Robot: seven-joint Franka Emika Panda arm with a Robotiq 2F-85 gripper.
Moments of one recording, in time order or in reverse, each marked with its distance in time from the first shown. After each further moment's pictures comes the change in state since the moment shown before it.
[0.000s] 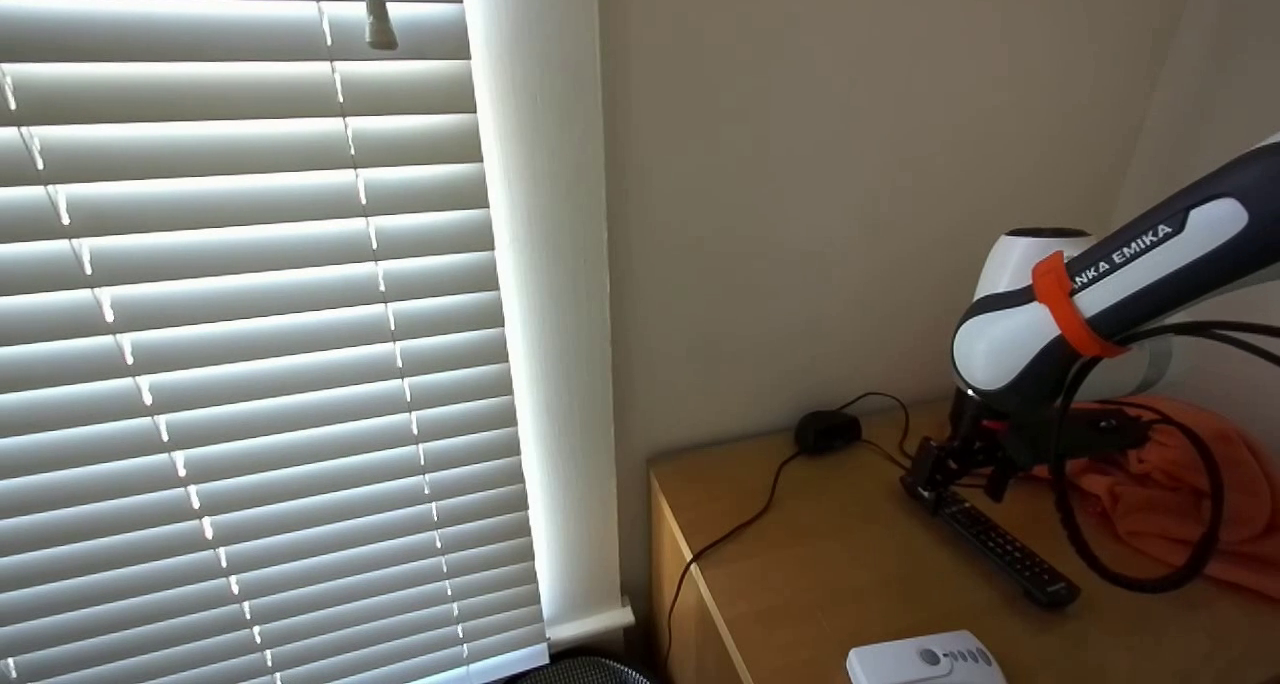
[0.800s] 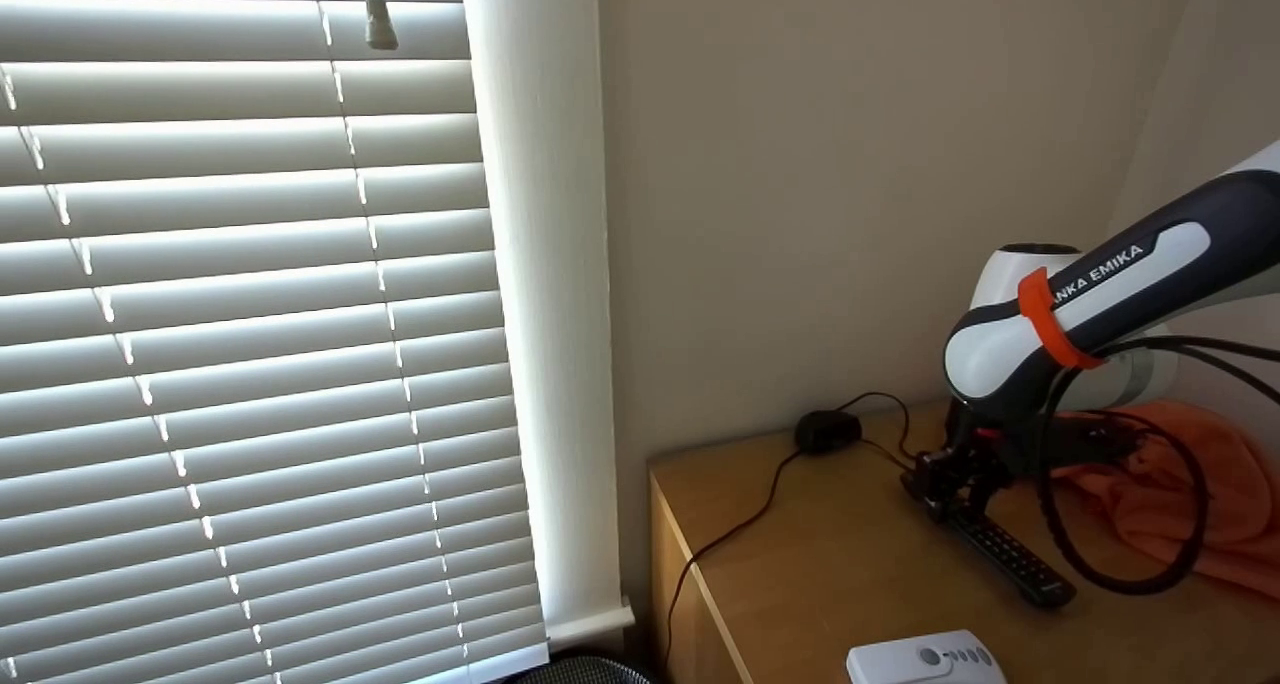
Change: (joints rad) arm -0.014 0.067 0.002 0.060 0.018 -0.001 -0.023
